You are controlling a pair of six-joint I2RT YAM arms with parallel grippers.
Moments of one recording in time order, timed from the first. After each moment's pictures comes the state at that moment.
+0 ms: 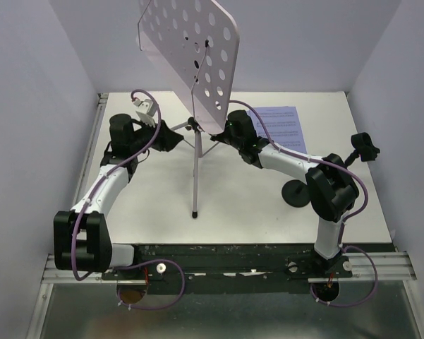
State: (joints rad) left arm -0.06 1.34 0.89 0.18 0.69 -0.27; right arm 0.68 1.91 1.33 0.19 0.03 -0.75
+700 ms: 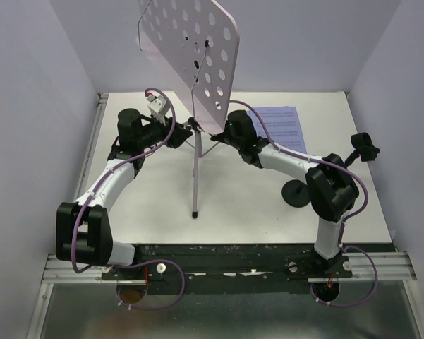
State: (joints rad) left arm -0.14 1.38 0.94 0.26 0.75 -0.09; right arm 0.68 1.91 1.33 0.19 0.03 -0.75
